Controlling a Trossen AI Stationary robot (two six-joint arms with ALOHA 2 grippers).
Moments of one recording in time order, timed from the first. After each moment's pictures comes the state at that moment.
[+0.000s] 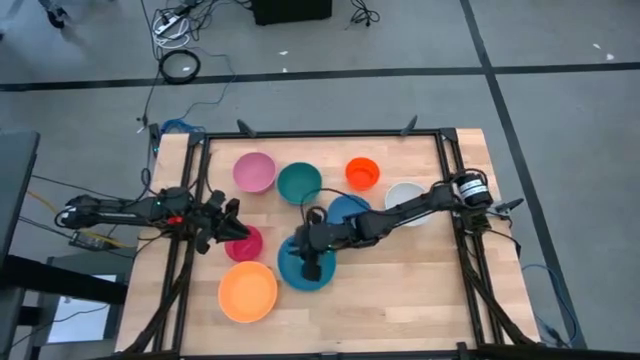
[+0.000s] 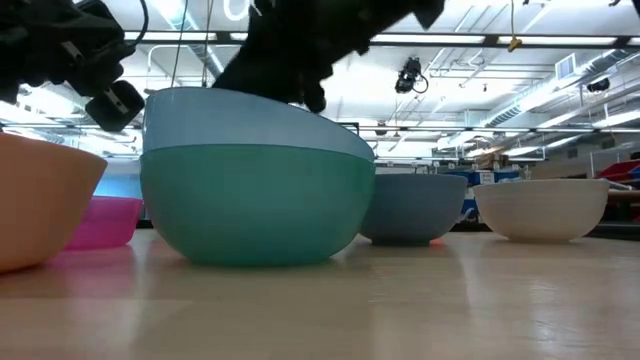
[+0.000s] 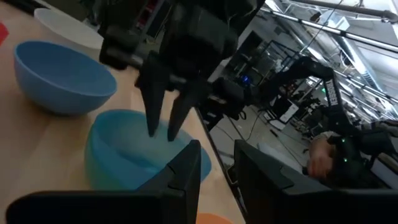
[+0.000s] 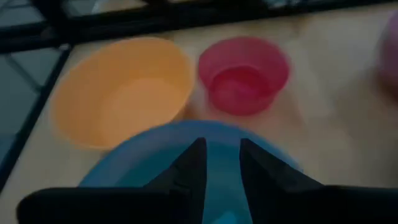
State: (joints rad) left arm -0.02 0.22 0.12 0.09 0.33 -0.61; right arm 0.22 1.99 1.41 0.04 0.14 0.25
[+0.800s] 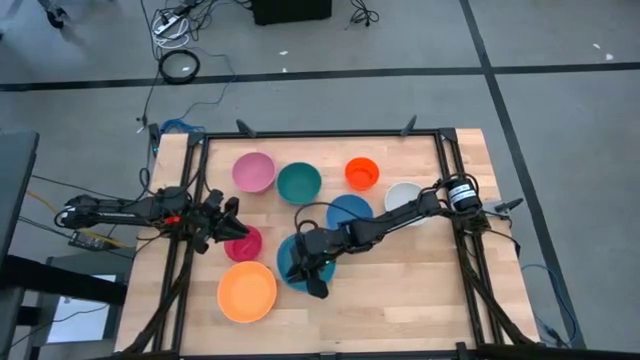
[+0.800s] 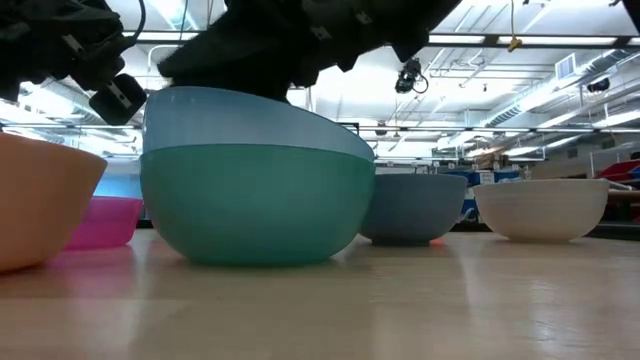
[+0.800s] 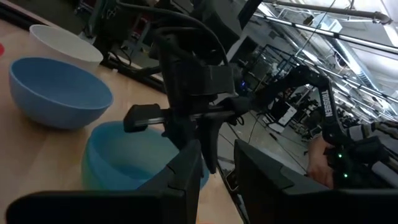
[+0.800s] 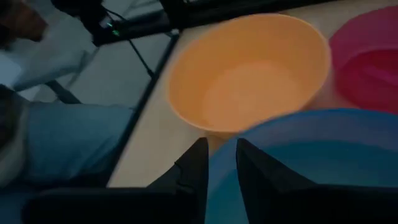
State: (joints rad) left arm -0.02 0.22 0.12 0.13 0.33 -0.59; right arm 0.24 2.06 1.41 0.17 -0.24 0.29
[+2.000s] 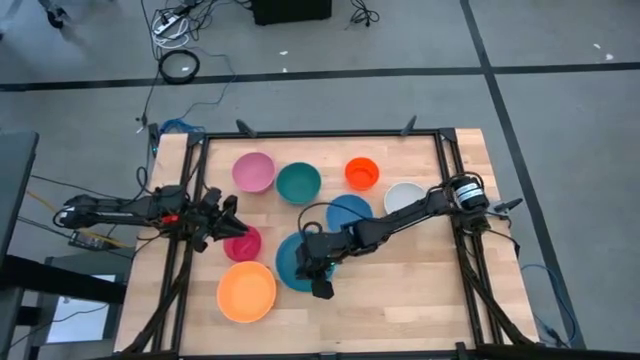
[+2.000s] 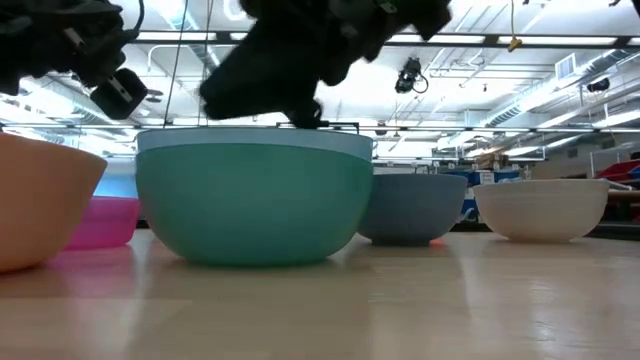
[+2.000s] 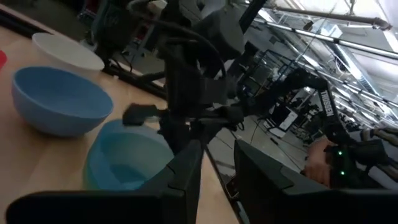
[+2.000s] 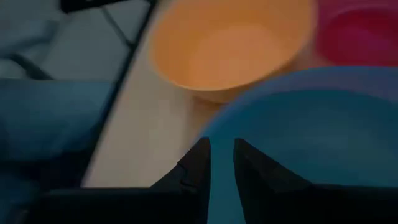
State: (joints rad) left arm -0.02 0.23 0.15 0.12 0.31 -0.59; right arm 0.26 2.00 1.41 -0.05 -0.11 0.26
